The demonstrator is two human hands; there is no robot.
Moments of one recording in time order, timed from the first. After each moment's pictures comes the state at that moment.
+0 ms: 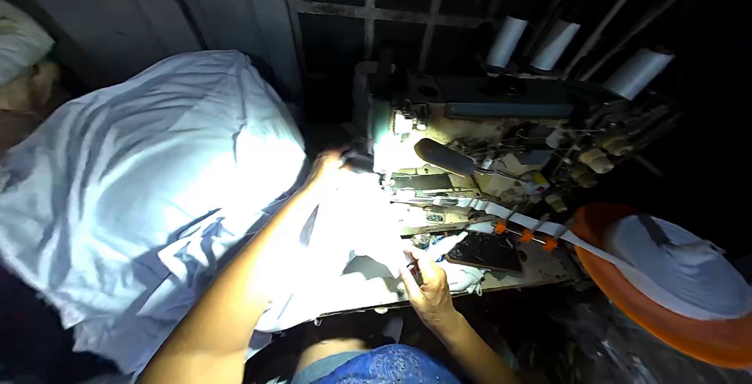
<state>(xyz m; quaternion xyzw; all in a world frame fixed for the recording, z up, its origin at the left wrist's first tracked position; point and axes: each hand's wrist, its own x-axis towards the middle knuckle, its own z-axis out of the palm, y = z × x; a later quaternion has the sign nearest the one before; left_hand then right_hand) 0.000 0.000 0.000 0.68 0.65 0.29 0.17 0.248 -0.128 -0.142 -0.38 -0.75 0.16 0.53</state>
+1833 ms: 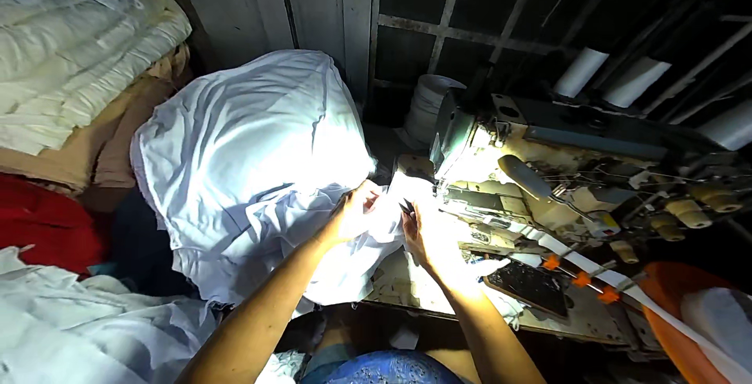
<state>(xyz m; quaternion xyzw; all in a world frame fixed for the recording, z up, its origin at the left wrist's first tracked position) -0.033 -0.104 -0.037 0.69 0.58 0.39 0.21 0.163 -0.090 -0.019 -0.45 -0.84 0.12 0.28</state>
